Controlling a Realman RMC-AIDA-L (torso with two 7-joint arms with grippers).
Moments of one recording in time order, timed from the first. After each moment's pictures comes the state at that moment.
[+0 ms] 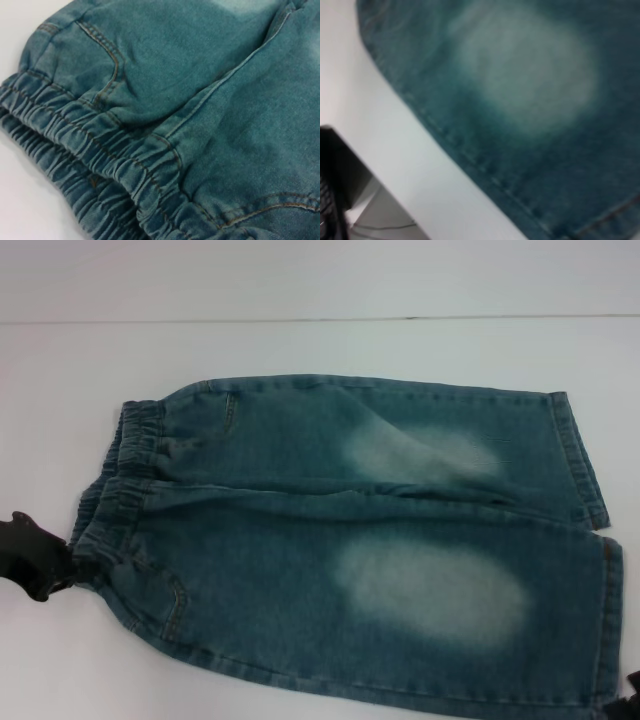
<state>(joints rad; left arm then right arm) -0.58 -2.06 0.58 0.92 2.71 1.54 -1.61 0.44 2.05 -0.63 -1.07 -2.68 -1.98 2.06</state>
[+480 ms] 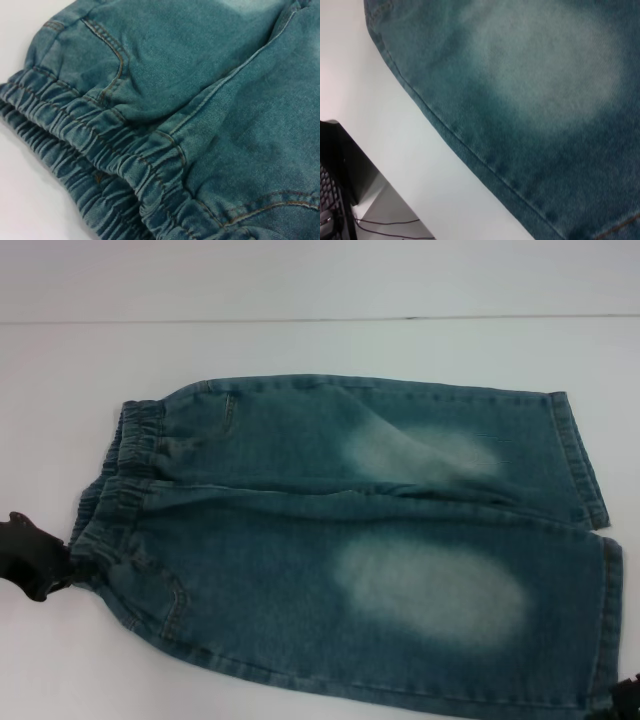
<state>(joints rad) -0.58 -2.06 0.58 0.92 2.70 1.54 -1.61 0.46 2.07 -0.66 -1.02 -2.69 -1.96 2.08</state>
